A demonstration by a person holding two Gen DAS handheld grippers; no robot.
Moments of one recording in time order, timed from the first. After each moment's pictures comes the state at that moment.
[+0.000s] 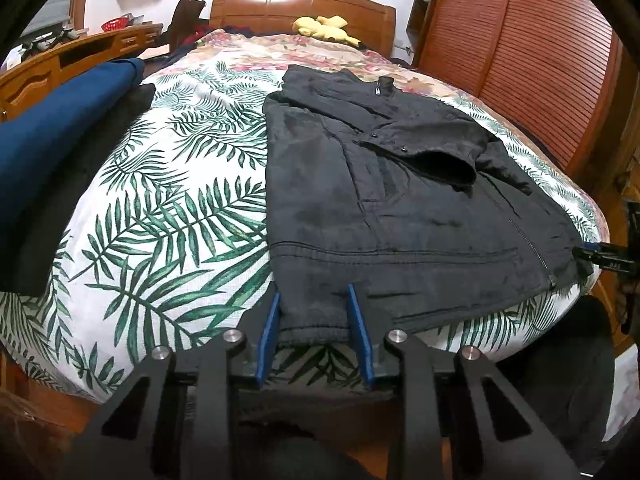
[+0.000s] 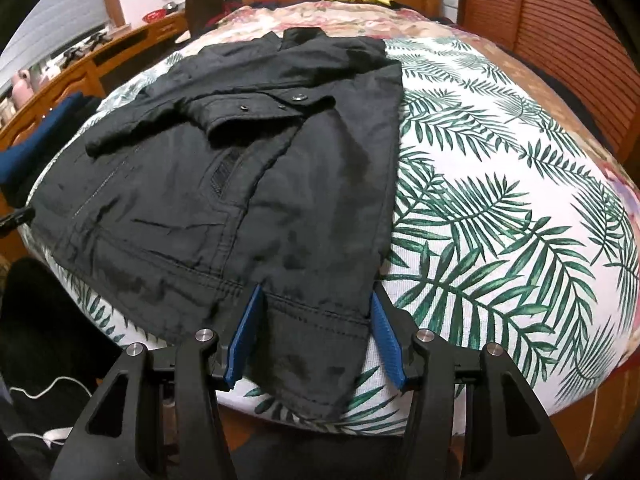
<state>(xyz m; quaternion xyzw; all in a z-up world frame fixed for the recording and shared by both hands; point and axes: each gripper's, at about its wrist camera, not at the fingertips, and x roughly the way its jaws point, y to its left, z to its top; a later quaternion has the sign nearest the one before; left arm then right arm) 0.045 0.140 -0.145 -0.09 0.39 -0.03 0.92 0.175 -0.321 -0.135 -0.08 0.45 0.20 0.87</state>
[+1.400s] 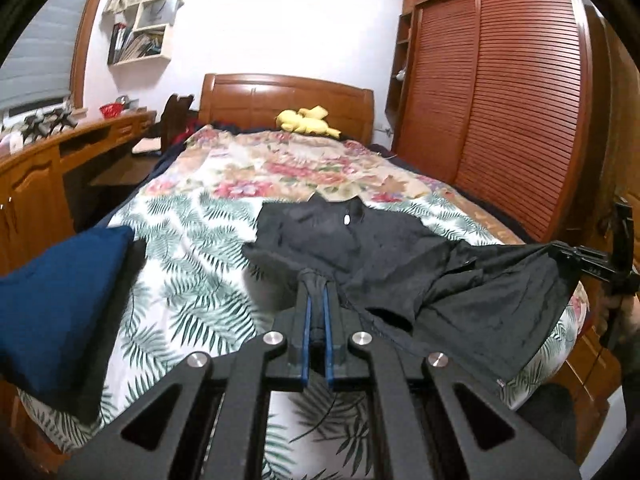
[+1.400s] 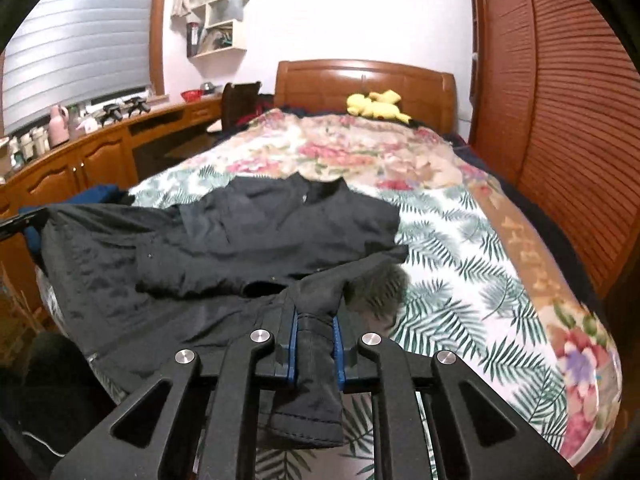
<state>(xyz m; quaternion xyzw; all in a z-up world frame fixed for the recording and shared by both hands) 0.067 0.114 0.022 -0.07 0.24 -0.03 0.97 0.207 -0.292 0.029 -0.08 0.26 0.25 0.93</state>
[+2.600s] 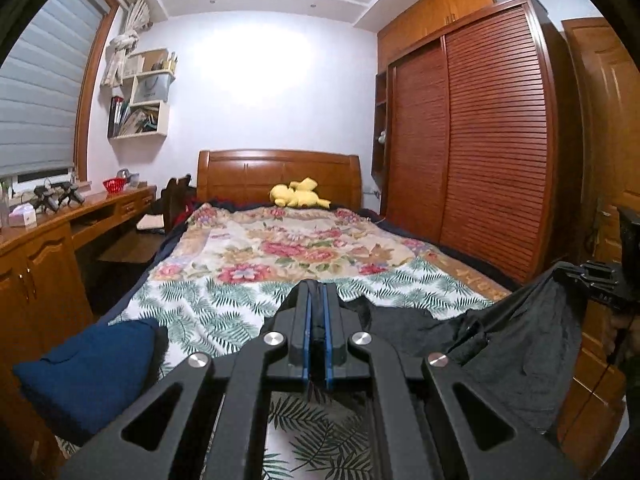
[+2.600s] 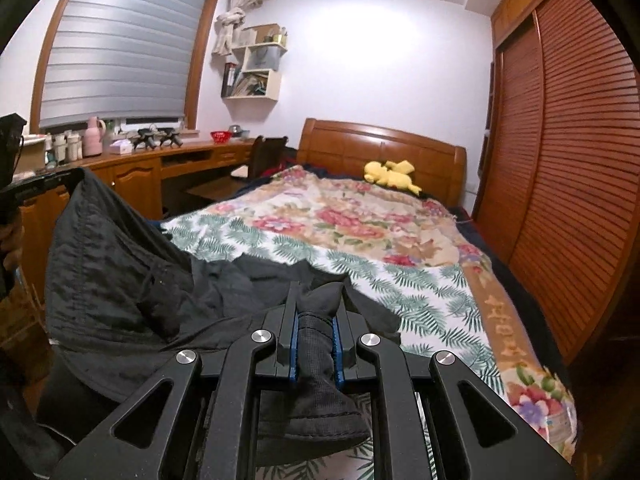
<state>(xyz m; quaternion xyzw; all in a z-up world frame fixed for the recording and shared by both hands) -0.002 0.105 0.128 -0.03 0.12 -0.03 0.99 0.113 -0.295 0.113 -0.12 0.15 0.27 0.94</state>
